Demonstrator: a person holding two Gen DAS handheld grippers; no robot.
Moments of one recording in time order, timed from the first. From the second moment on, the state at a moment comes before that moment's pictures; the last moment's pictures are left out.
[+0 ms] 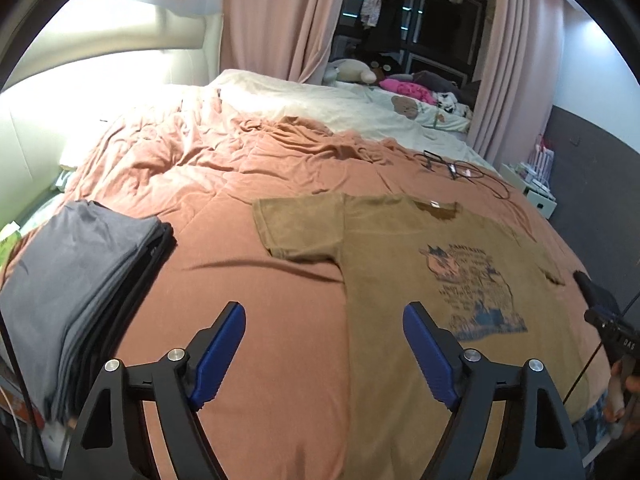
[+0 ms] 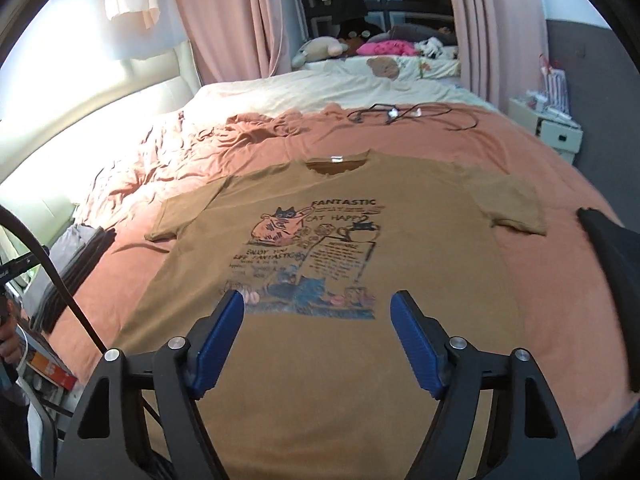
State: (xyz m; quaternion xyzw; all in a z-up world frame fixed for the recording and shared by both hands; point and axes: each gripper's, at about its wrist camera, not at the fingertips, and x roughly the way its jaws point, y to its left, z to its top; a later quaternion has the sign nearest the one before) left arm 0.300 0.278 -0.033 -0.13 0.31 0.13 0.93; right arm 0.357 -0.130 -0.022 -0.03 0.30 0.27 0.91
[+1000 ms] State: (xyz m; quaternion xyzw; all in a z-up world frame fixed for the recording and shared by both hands) left arm 0.491 0.401 -0.102 -0.22 0.41 0.15 0.87; right arm 0.538 -0.021 -0.023 0.00 0.38 0.30 0.88
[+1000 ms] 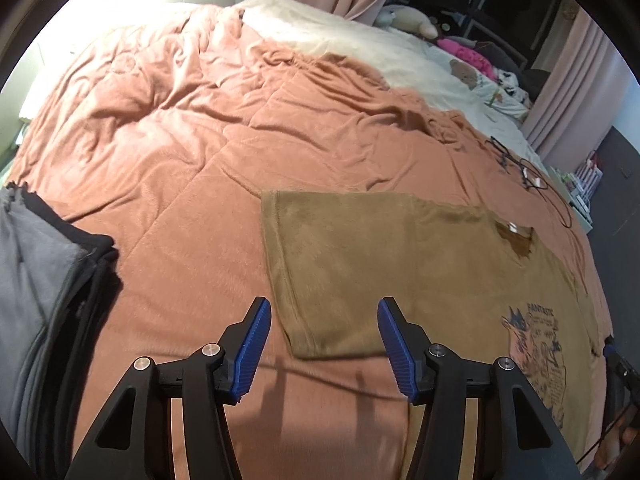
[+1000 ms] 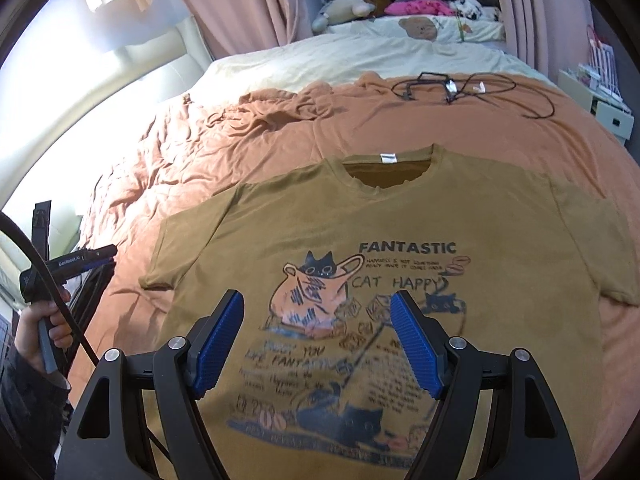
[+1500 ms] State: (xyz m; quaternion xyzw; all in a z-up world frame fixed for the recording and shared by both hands) left arm 0.551 0.447 -0.165 -0.25 0.45 0.15 0.84; right arm 0.584 0.031 -0.059 0.01 0.42 0.28 0.86
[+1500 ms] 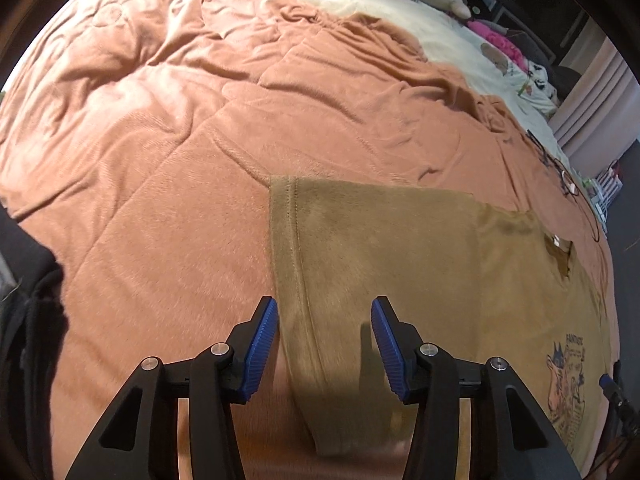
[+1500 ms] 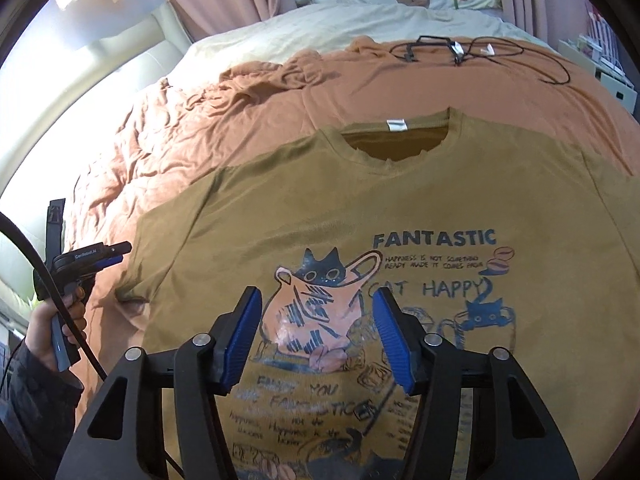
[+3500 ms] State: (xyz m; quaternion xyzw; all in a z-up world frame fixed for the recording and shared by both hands) left arm 0.582 0.388 -0.039 -0.22 0.41 0.03 0.88; right arm 0.637 0.172 -0.170 0.17 0.53 0.40 0.73
